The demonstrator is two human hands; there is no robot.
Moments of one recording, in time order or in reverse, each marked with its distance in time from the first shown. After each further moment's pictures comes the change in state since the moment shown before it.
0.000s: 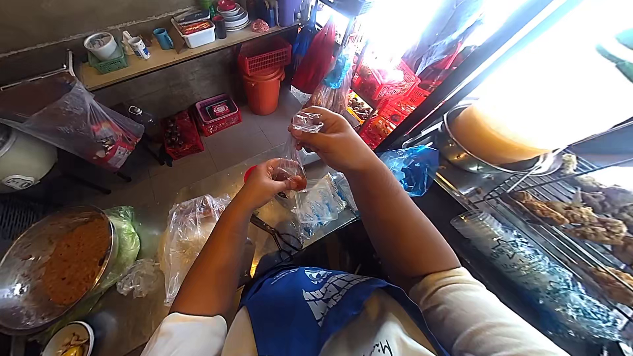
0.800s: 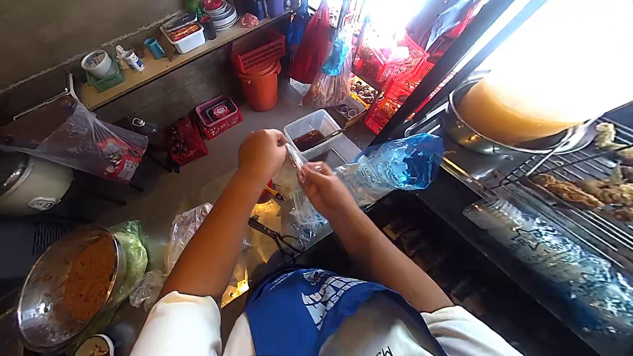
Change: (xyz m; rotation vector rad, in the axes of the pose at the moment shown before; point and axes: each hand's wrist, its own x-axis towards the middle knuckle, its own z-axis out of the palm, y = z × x) left_hand 0.066 0.073 0.021 0.986 0.218 0.005; right_hand -0.080 0.088 0.007 0.671 0.654 0.317
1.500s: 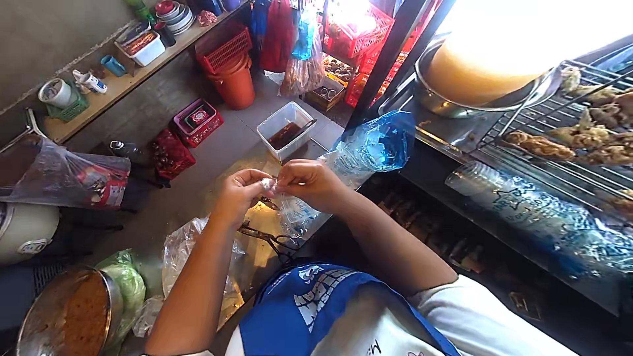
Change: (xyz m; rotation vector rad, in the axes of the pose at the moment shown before) left_hand -0.048 -0.015 0.038 -1.028 -0.214 -0.237; right_hand -0.008 -0.057 -0.017 -1.004 -0.475 -0.483
